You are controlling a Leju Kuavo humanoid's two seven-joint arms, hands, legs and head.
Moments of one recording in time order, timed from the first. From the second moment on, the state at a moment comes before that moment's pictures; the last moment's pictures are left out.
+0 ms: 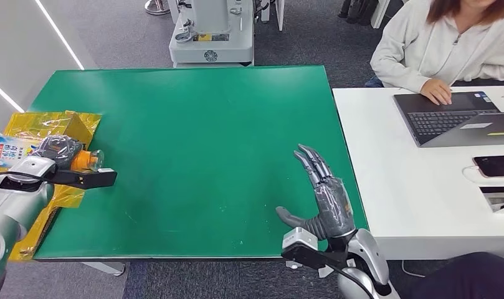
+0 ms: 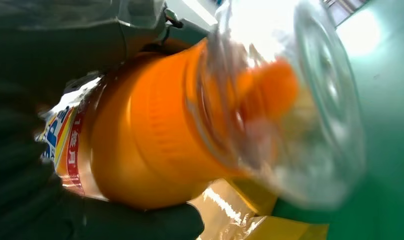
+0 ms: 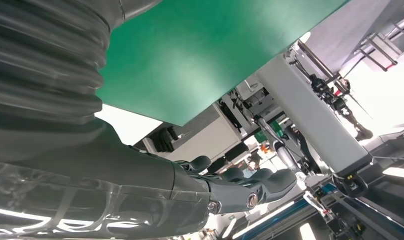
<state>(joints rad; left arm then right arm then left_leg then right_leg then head) -0.92 0.40 -0.57 -0.27 -1.46 0.07 -0.10 -0.06 -0.08 0.43 -1.68 0.76 -0.21 -0.49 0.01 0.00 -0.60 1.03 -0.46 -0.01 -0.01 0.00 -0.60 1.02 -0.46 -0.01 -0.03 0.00</state>
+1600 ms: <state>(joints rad) -0.73 0.30 -0.27 -0.26 -1.23 0.31 -0.15 -0.04 -0.16 0.46 -1.68 0.76 -0.21 -0.46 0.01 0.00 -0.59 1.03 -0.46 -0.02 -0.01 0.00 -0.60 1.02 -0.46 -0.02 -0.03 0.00</state>
